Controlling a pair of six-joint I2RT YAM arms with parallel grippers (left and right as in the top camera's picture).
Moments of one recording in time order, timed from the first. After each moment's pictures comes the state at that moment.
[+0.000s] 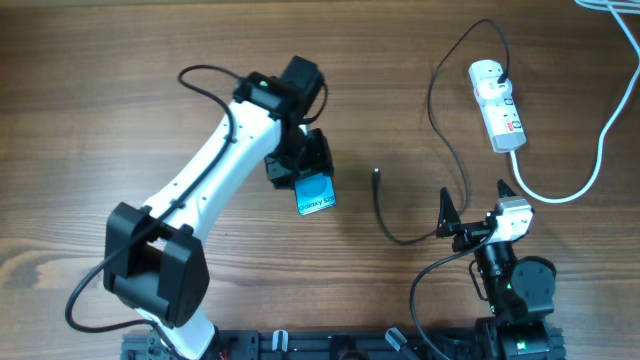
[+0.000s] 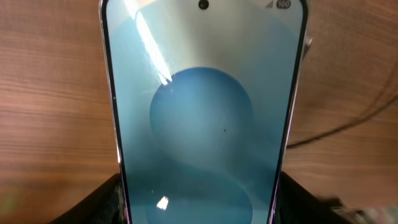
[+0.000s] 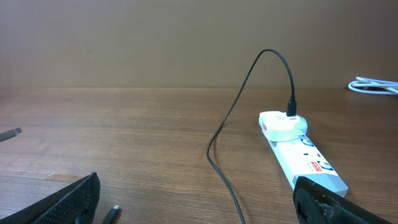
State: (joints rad) left arm -0.48 1.83 1.56 -1.27 0.29 -0.70; right arm 0.10 0.09 0.01 0.00 -0.05 0.05
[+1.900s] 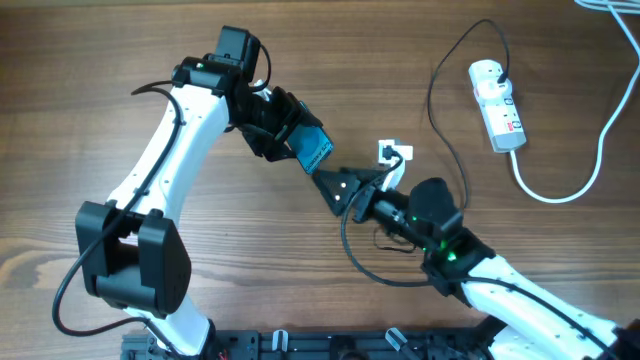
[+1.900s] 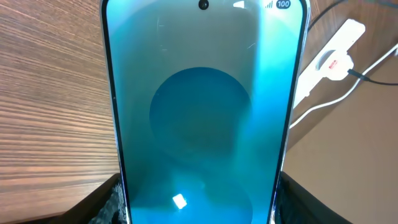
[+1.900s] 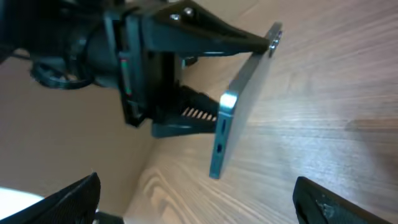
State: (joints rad) left arm -0.25 1.83 1.56 -1.08 0.63 -0.94; right arm 0.66 1.21 0.42 0.60 -0.27 0.93
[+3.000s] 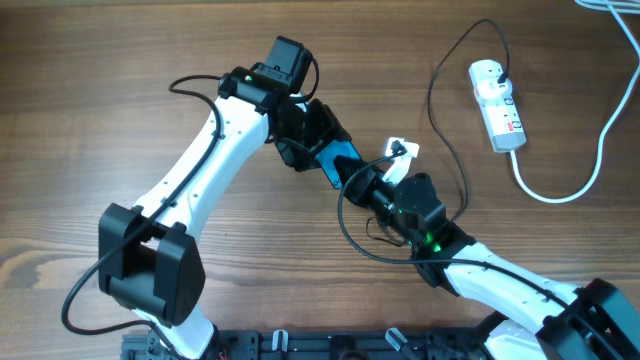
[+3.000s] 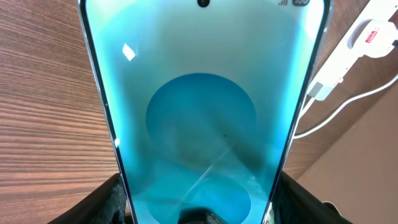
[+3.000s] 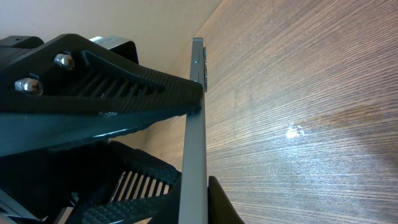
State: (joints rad) left arm -0.44 1.83 1.56 -1.03 0.49 -1.00; right arm 0.66 1.38 0.42 0.71 -0.07 1.12
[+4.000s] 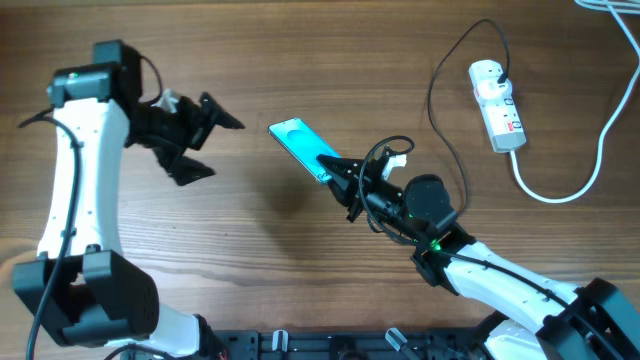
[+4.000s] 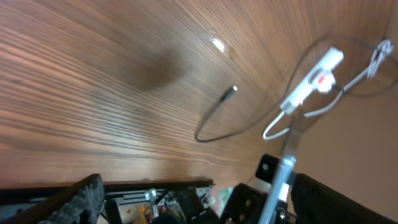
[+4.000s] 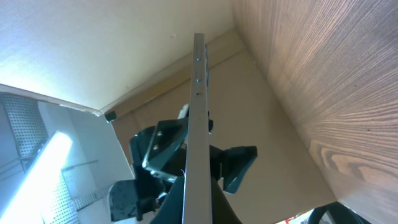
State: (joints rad) left arm 0.12 1.69 1.57 -1.43 0.64 -0.59; right arm 0.65 1.38 0.42 0.94 -0.31 2.06
